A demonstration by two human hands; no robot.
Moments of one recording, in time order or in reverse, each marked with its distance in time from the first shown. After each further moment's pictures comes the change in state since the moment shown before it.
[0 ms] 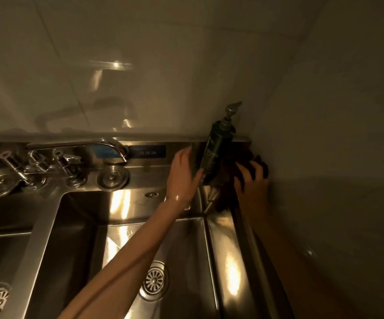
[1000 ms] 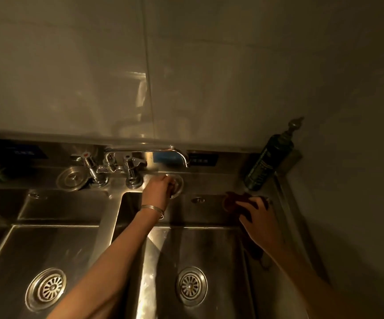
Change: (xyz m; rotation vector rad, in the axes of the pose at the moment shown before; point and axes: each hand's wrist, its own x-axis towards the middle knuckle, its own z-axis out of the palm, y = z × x) left_hand -0.016 -0.151 -0.137 0.473 -0.009 0.004; right_hand -0.050 -0.072 0.049 -0.031 -0.442 -0.079
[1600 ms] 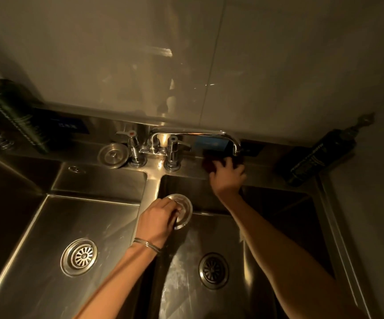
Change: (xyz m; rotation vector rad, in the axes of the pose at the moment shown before) left_hand -0.119 -0.055 -0.060 0.029 0.007 0.043; right_hand 0.083 -0.185 0.064 -0.206 -0.007 0.054
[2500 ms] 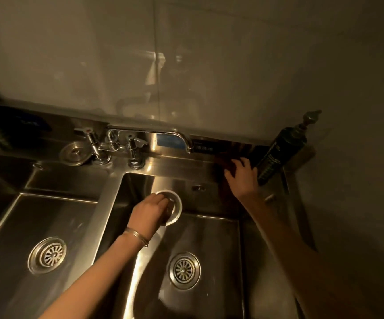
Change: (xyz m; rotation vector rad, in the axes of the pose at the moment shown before) left_hand 0.029 0.071 0.039 0.184 -0.053 0.144; right_hand 0.006 0.141 -0.042 0.301 0.003 0.025
